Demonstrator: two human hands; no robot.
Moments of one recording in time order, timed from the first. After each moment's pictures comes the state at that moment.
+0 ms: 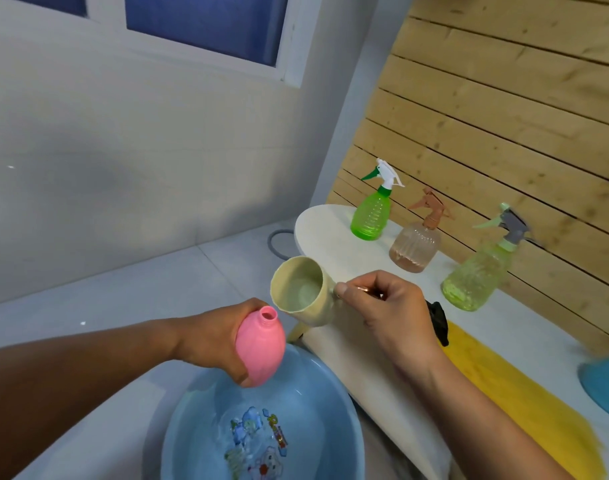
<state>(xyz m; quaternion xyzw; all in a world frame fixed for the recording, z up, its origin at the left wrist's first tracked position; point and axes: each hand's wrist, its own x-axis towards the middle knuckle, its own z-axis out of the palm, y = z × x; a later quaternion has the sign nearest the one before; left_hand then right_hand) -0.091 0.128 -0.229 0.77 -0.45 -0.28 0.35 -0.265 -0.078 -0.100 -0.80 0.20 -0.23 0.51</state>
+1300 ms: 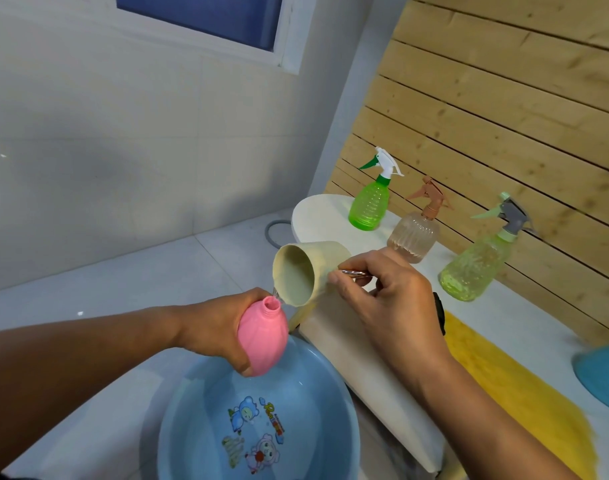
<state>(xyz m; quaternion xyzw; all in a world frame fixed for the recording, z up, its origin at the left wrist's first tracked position) -0.095 0.121 -0.223 0.77 -0.45 -0.29 0.34 -0.279 -0.064 -0.086 -0.91 0.09 -0.30 0.26</state>
